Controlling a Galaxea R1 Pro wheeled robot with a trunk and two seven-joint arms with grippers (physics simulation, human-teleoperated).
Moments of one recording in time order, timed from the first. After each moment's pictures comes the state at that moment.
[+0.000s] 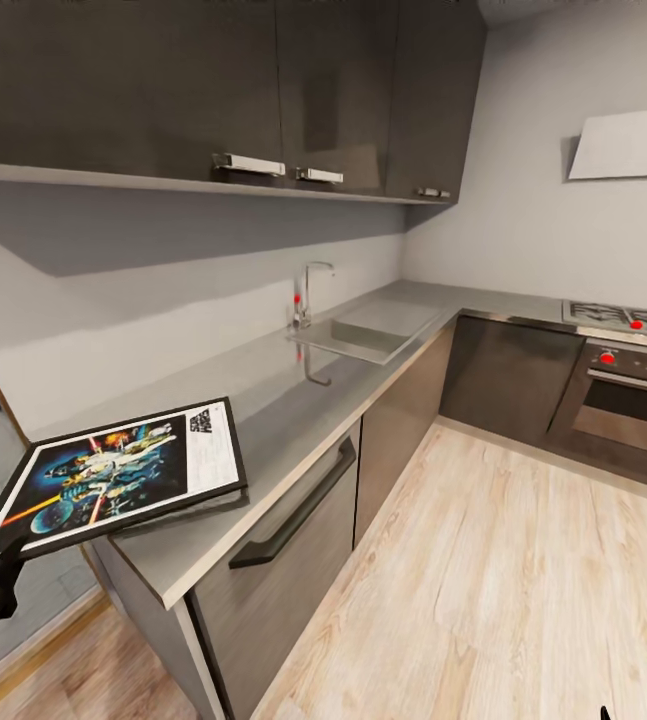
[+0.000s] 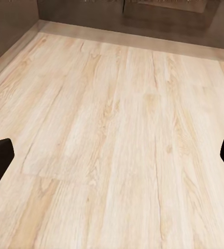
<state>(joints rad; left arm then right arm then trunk) 0.04 0.30 0.40 -1.47 1.70 0.17 -0.12 0.06 -0.12 -0.52 -0.81 -0.08 -0.46 0.08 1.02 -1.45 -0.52</state>
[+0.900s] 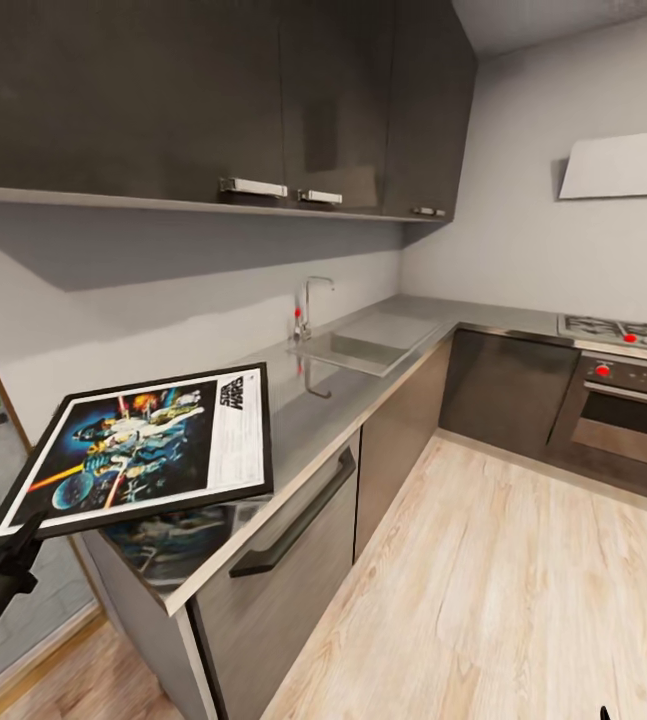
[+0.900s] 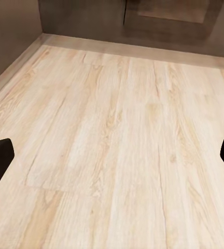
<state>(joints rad) 0.04 0.29 0.40 -1.50 1.69 0.34 -0.36 0.06 -0.12 -0.52 -0.81 -0.08 -0.46 0.08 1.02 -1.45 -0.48</state>
